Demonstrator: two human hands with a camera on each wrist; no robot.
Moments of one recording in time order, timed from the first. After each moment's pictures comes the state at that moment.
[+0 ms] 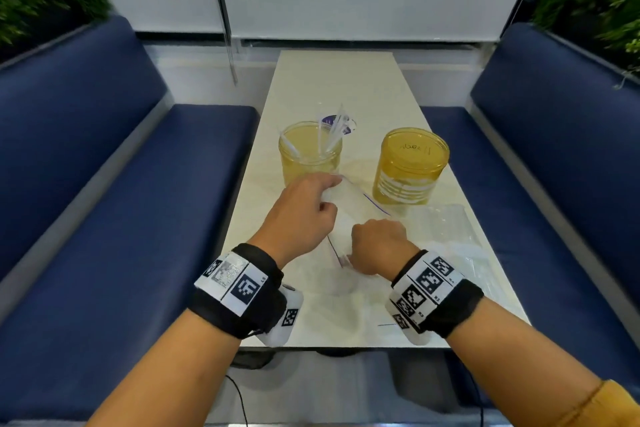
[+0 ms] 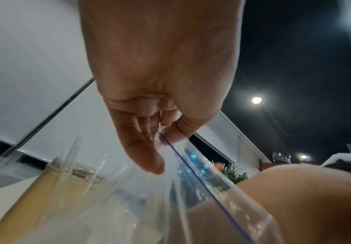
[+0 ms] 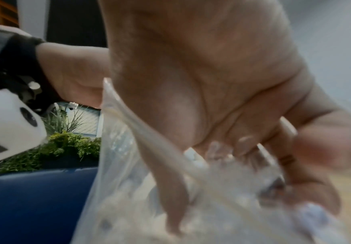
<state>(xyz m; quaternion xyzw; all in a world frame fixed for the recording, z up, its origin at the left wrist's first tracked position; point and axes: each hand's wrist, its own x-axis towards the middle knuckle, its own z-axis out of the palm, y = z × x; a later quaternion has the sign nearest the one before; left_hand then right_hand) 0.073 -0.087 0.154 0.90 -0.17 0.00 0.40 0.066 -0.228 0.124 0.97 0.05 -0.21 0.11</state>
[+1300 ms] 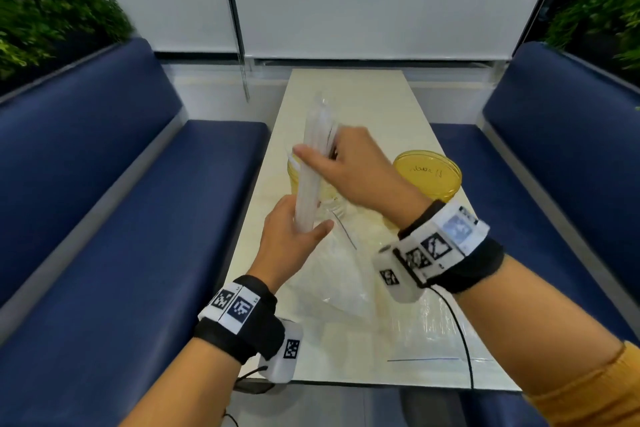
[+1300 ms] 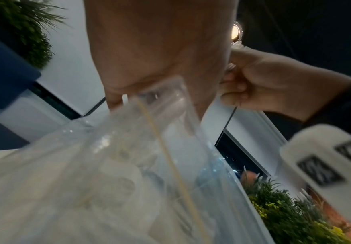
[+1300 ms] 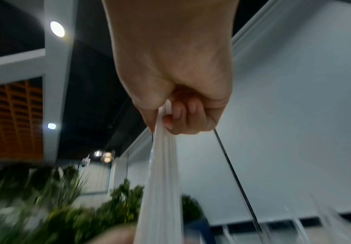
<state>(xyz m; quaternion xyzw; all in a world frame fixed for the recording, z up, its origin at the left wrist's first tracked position) 0.108 -0.065 0.104 0.84 -0.05 0.08 0.53 0.127 -0.204 0.225 0.89 0.21 0.12 -0.39</state>
